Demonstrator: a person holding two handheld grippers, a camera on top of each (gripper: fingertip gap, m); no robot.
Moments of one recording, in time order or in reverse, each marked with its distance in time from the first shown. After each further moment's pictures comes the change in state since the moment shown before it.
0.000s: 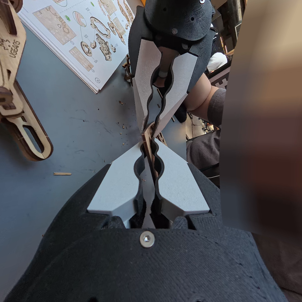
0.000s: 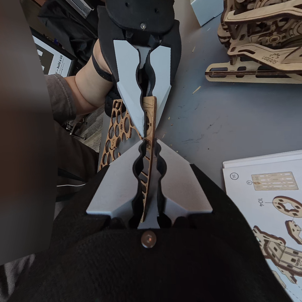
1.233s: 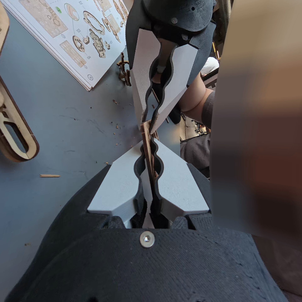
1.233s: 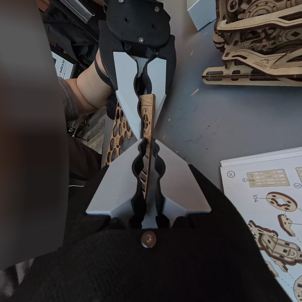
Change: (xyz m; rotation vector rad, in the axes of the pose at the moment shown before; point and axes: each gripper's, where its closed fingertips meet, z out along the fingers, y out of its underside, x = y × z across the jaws) left arm 0.007 0.000 0.004 0.009 0.040 -0.038; right arm -0.001 -0.006 -0.007 0.004 -0.002 0.025
